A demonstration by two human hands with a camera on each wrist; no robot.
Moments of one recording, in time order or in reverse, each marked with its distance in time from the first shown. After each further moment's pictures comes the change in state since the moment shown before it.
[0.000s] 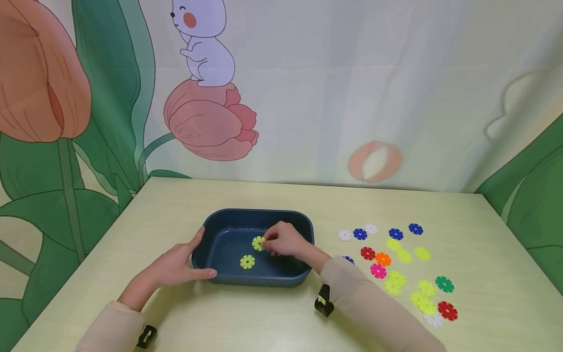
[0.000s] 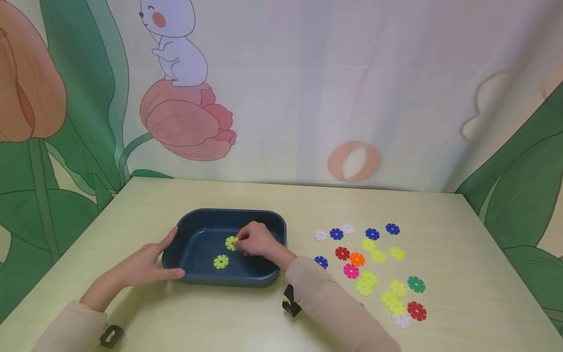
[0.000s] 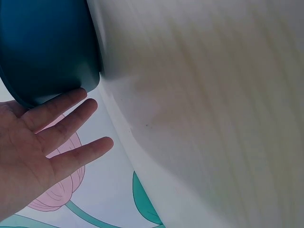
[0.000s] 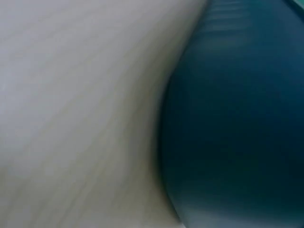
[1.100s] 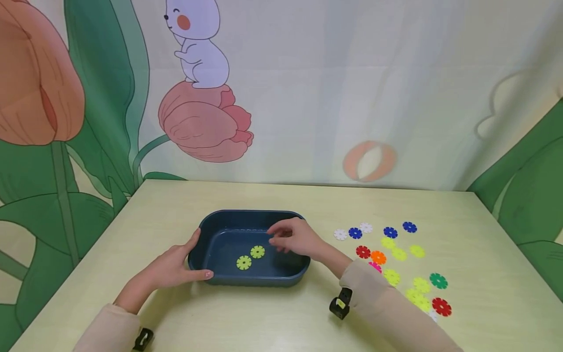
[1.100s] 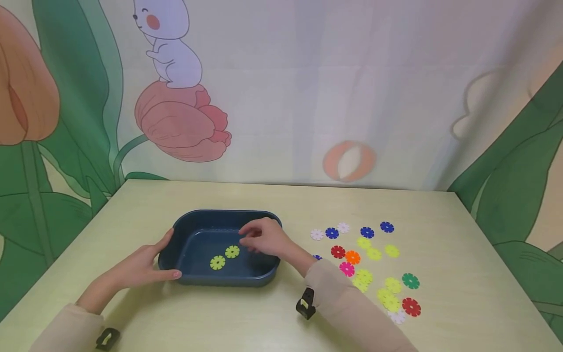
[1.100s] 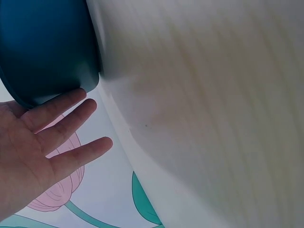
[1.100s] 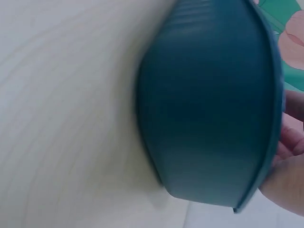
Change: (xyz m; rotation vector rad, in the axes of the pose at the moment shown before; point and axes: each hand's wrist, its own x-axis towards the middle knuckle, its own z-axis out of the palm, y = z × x) left_hand 0.000 0.002 0.000 0.001 -0.010 0.002; right_hand -0.035 -0.001 -0.030 0.165 0.028 -0.097
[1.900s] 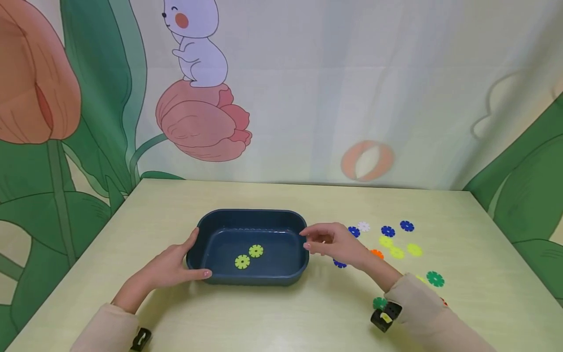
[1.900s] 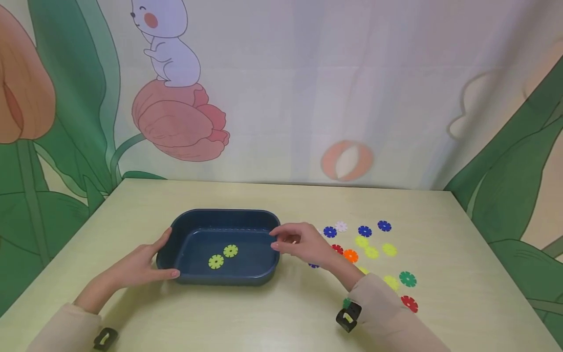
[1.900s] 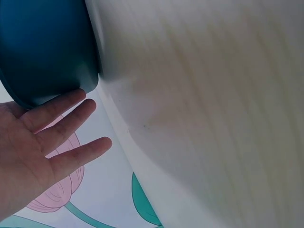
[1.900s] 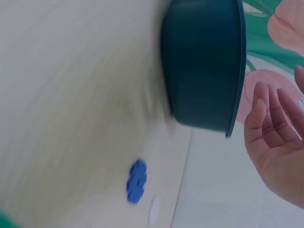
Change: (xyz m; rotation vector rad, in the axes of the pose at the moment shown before) left_hand 0.000 0.002 0.000 -0.007 -0.021 0.000; right_hand -0.063 0.012 -0.049 -0.019 0.035 -0.040
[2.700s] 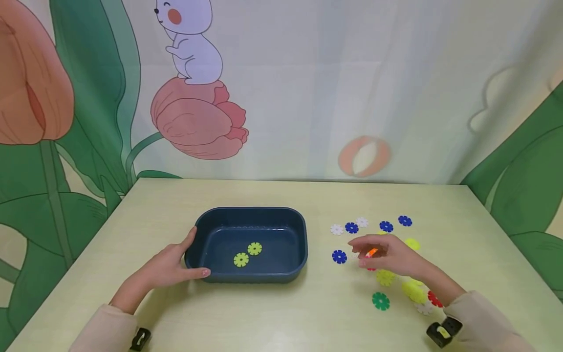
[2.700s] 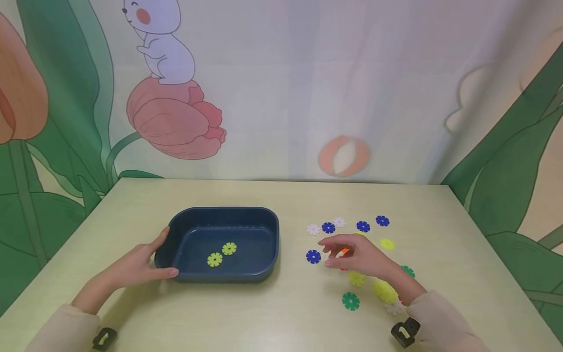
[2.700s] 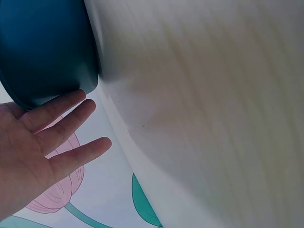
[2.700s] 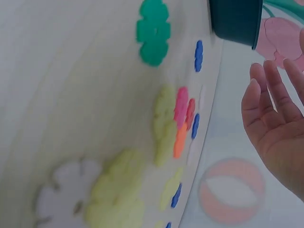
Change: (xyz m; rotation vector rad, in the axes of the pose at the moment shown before) left_hand 0.000 -0.002 0.000 0.014 0.033 0.039; right_hand -0.072 0.041 -0.059 -0.110 -0.051 0.041
